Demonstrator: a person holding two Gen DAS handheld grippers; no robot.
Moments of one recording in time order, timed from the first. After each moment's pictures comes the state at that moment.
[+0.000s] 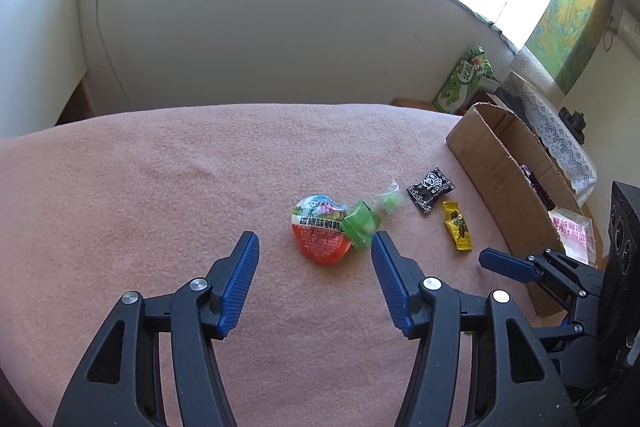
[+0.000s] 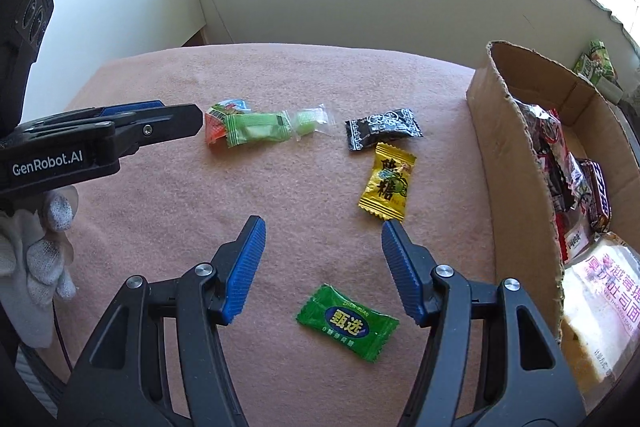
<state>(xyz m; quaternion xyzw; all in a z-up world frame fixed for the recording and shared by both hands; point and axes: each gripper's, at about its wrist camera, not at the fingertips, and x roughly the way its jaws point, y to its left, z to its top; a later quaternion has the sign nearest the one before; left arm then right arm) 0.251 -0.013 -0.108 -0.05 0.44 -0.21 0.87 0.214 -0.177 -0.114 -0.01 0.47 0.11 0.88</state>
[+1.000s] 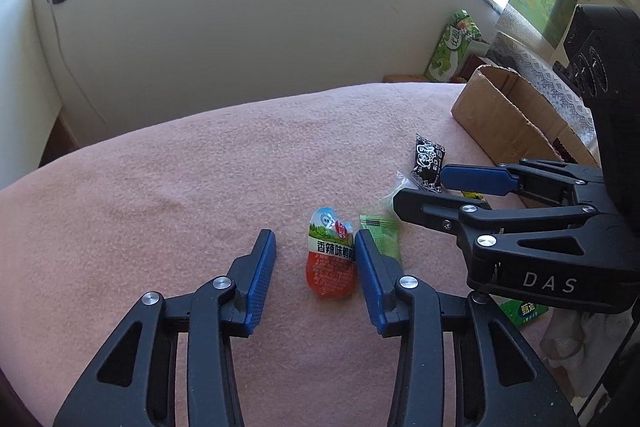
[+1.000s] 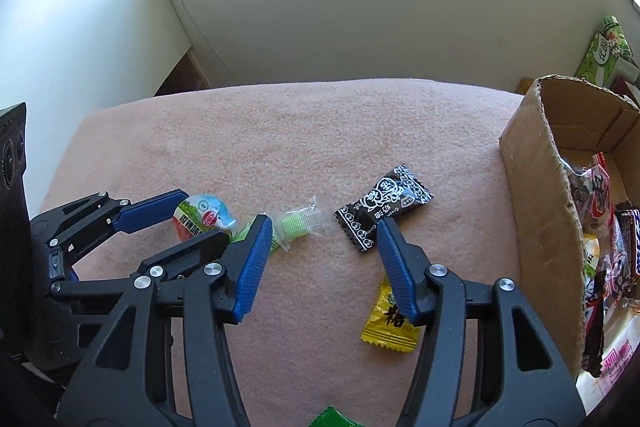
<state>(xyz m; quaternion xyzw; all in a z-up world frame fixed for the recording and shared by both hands) 0.269 -0.031 -0.121 0.03 0.44 -0.24 0.86 0.298 -0.169 -0.115 0.04 0.49 0.11 0.86</state>
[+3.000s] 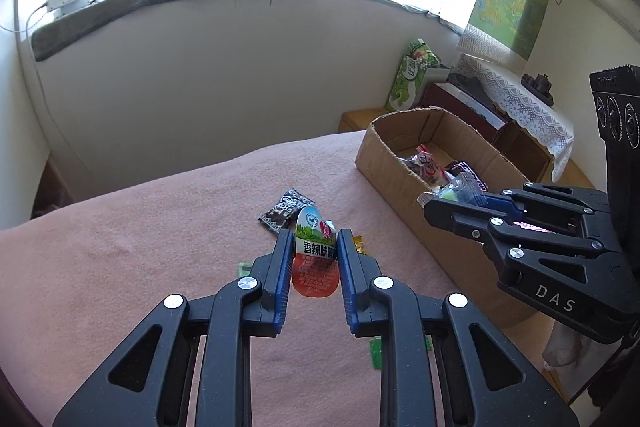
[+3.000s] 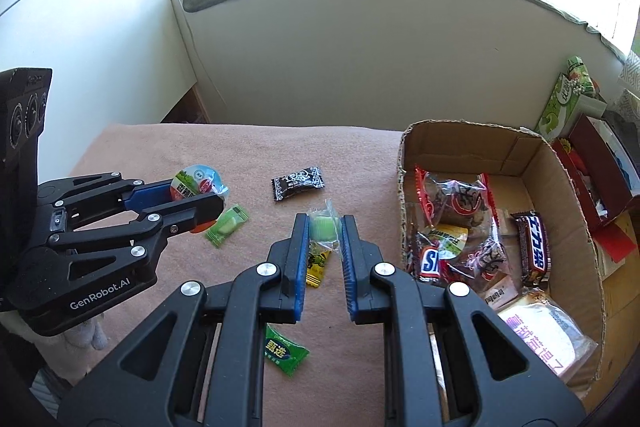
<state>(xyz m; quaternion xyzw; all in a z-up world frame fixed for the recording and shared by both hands) 0.232 -0.101 -0.060 0.03 0.38 -0.28 0.88 0.223 -0.239 -0.046 0.01 0.40 0.10 0.91</state>
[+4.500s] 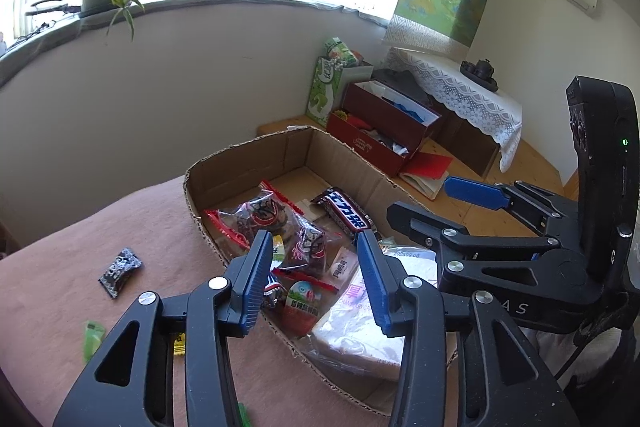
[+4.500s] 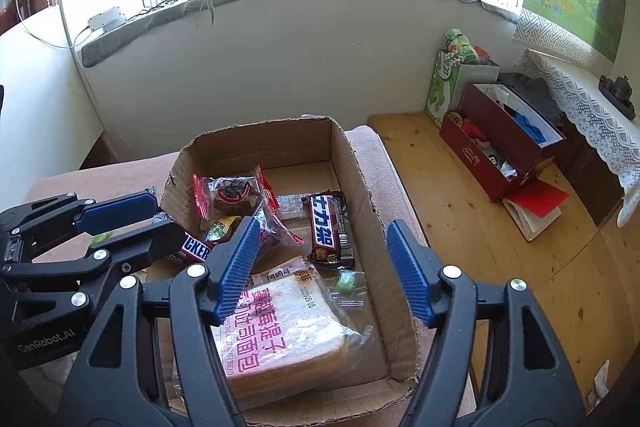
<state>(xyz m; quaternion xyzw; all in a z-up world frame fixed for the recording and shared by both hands) 0.204 -0.224 -0.036 0.04 0.36 -0.37 0.86 0.185 -0.383 -0.033 0.04 0.38 -0.05 0.92</state>
